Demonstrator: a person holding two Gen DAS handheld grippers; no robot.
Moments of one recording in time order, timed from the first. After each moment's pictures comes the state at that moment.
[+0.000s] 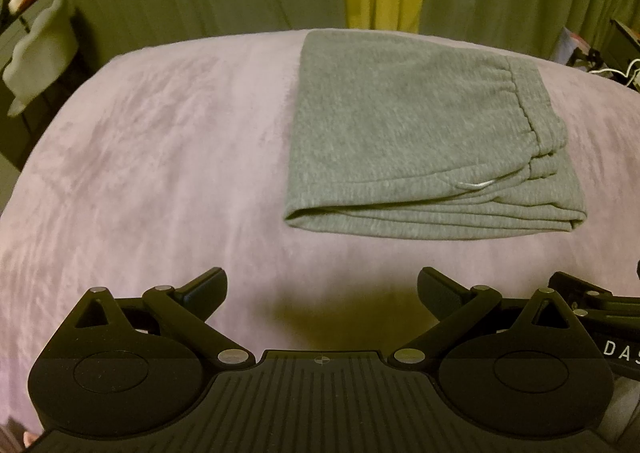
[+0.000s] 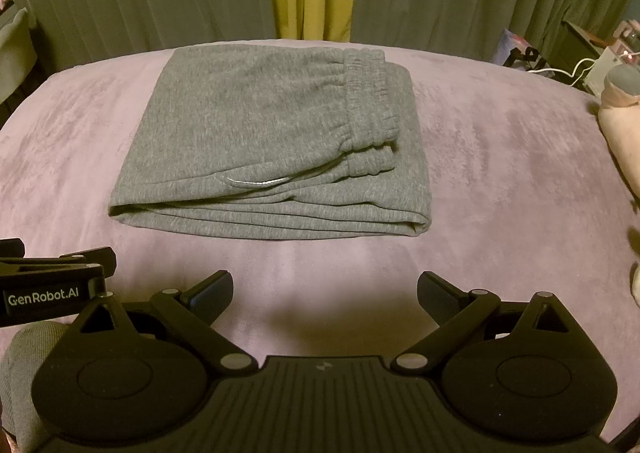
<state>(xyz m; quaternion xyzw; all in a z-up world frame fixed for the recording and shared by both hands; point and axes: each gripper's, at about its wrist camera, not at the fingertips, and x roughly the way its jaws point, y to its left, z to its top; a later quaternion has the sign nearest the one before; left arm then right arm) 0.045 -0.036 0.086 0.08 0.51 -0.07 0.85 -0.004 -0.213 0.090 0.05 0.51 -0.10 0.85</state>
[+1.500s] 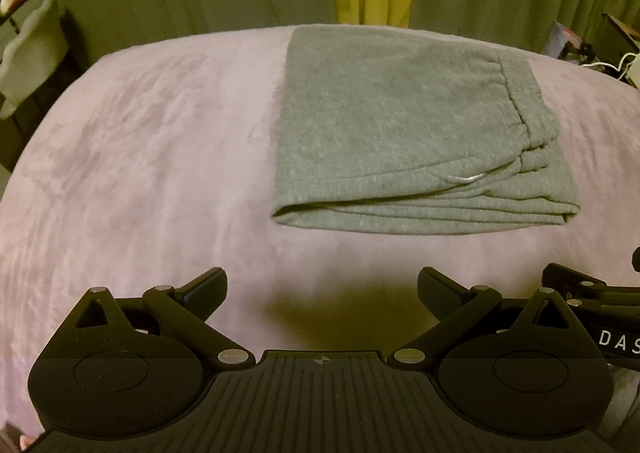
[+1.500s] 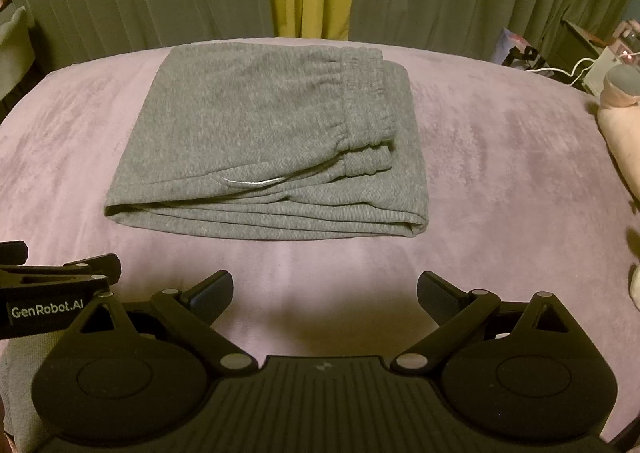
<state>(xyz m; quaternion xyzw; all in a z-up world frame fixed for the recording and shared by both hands) 0.046 -0.041 0.083 0.08 0.52 -0.08 0.85 -0.003 -0.216 0.089 0.05 0.52 -0.10 0.85</state>
